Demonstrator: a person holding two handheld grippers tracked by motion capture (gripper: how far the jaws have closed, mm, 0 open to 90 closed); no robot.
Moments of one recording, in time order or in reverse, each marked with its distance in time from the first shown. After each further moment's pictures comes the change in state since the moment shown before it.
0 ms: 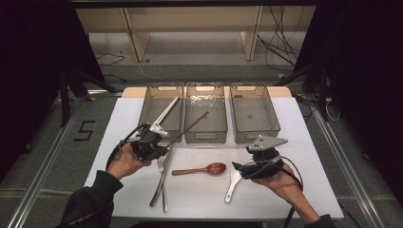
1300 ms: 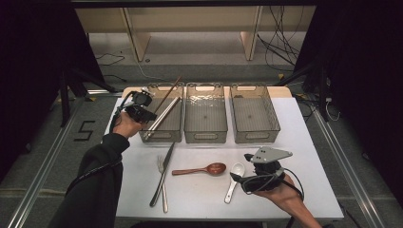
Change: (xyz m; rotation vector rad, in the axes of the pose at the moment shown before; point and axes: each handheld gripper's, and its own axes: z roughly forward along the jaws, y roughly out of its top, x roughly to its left) left arm 0.103 0.049 0.028 0.002 0.175 -0.257; right arm 0.020 -0.015 -0.010 -0.071 0.053 -0.022
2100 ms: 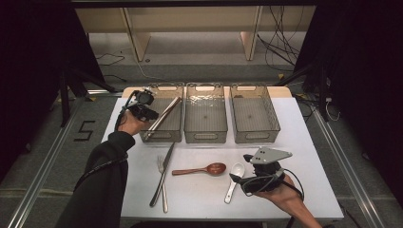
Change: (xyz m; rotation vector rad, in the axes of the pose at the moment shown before) left arm 0.005 0.004 0.020 -0.008 0.083 -0.037; right arm 0.002 0.001 -0.002 -0.001 0.011 -0.014
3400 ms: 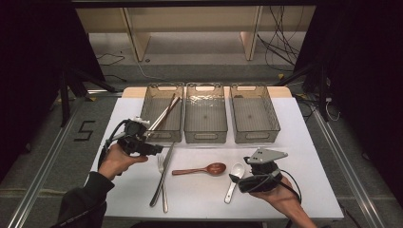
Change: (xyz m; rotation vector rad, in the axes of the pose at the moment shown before) left arm -0.046 -0.093 -0.072 -0.043 -0.241 -0.001; right arm 0.002 -0.005 0.010 0.054 -0.035 0.058
